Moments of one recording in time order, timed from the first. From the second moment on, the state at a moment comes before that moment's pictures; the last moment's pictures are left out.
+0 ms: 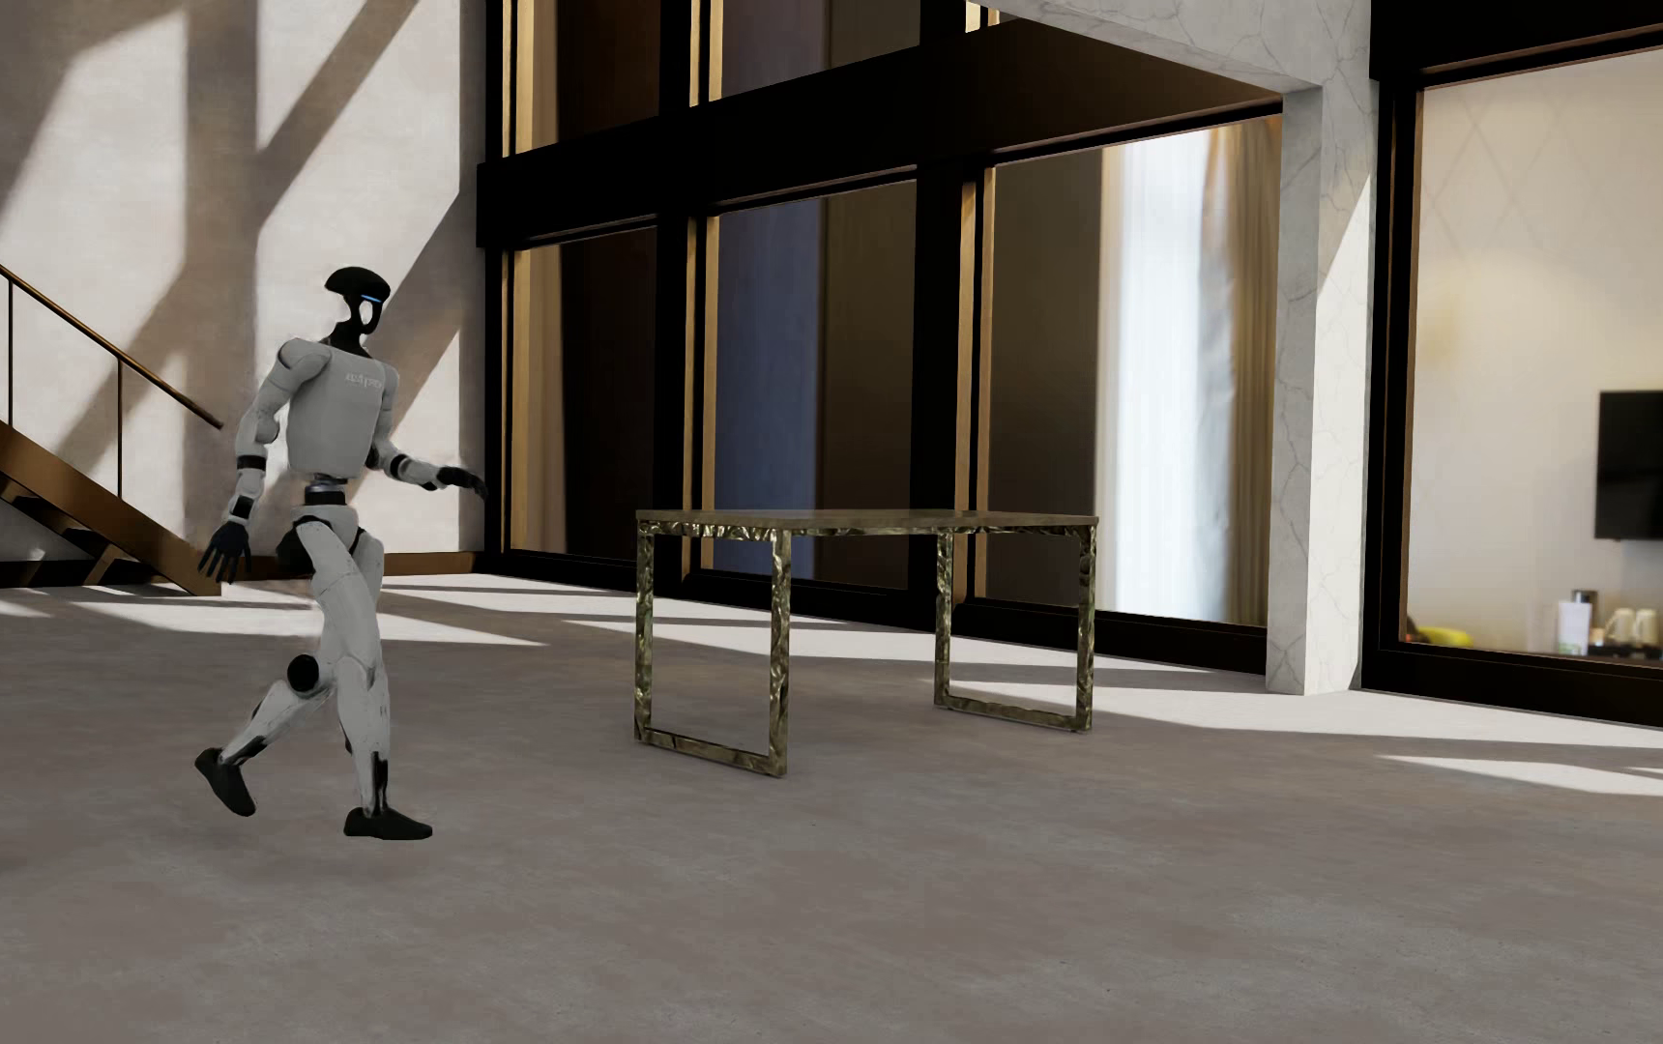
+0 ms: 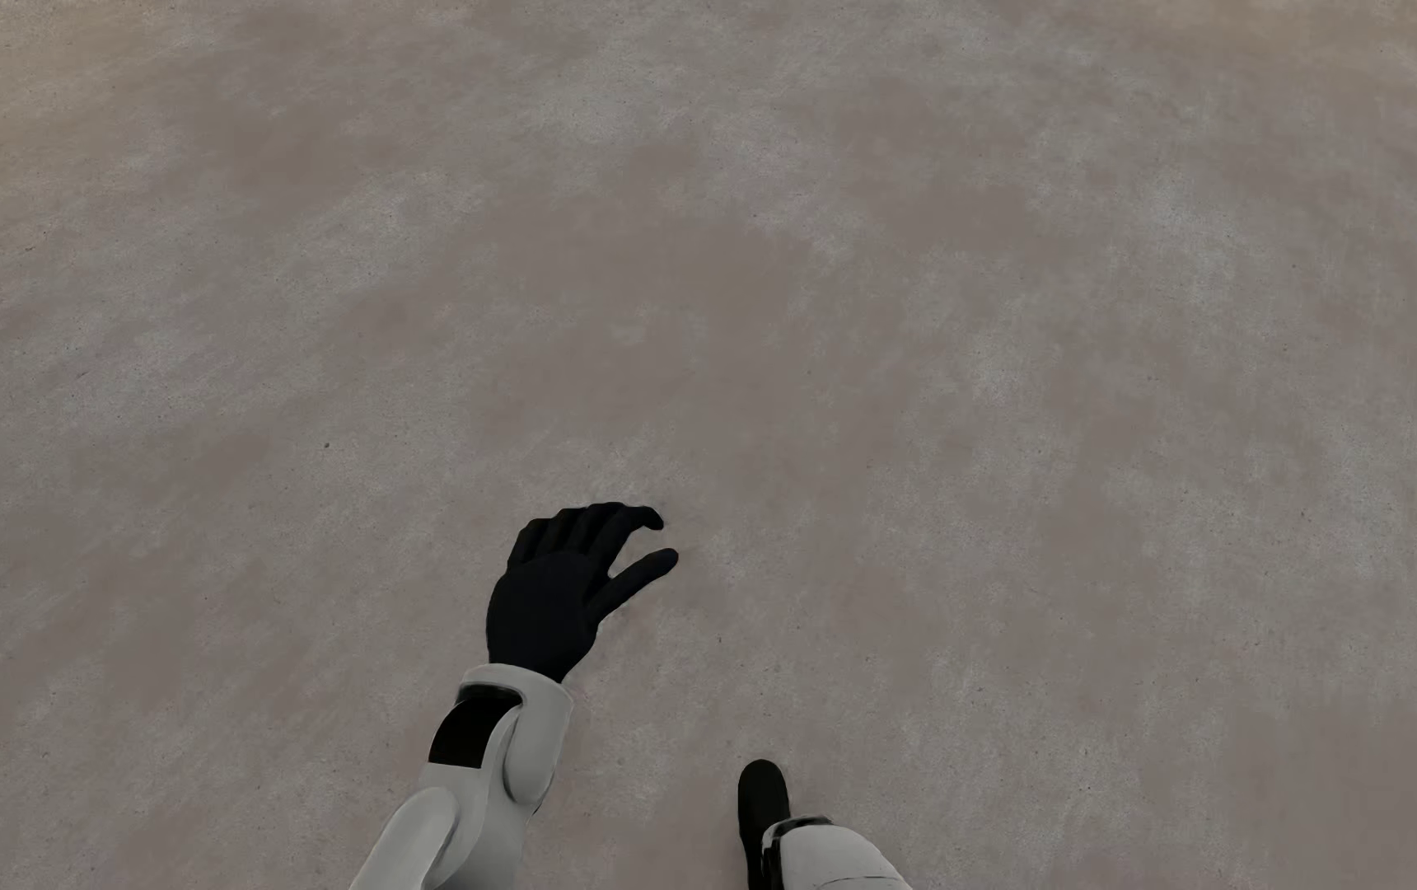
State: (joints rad) body 0.28 -0.45 -0.06 -0.19 -0.02 -0.06 -0.09 0.00 0.19 0.58 0.35 -0.04 0.54 -0.14 0.13 0.18 -0.01 0.18 0.13 -0.31 -0.10 0.09 0.77 0.99 -0.97 0.01 0.27 0.23 0.12
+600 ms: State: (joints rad) body -0.46 0.32 0.11 0.02 -0.19 -0.01 0.43 -0.39 0.20 0.37 0.66 0.38 0.15 0.13 -0.12 0.15 -0.19 0.24 0.13 0.14 -0.13 0.78 0.35 1.15 -0.73 0.36 0.19 -0.09 -0.04
